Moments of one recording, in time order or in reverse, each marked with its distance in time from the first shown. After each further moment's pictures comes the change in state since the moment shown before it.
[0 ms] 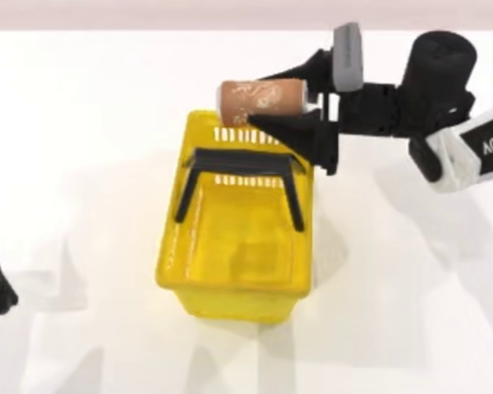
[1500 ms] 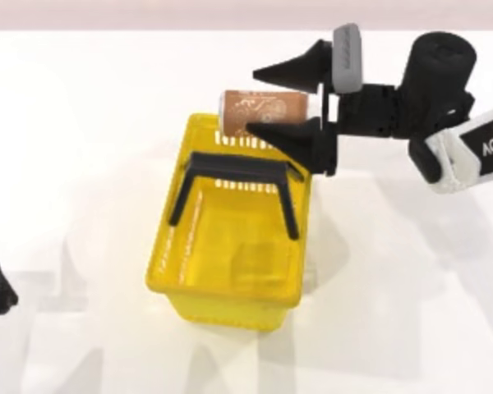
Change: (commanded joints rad) left arm 0.000 0.000 0.000 0.000 0.000 0.000; right arm 0.000 0.003 -0.002 0.004 0.000 0.000
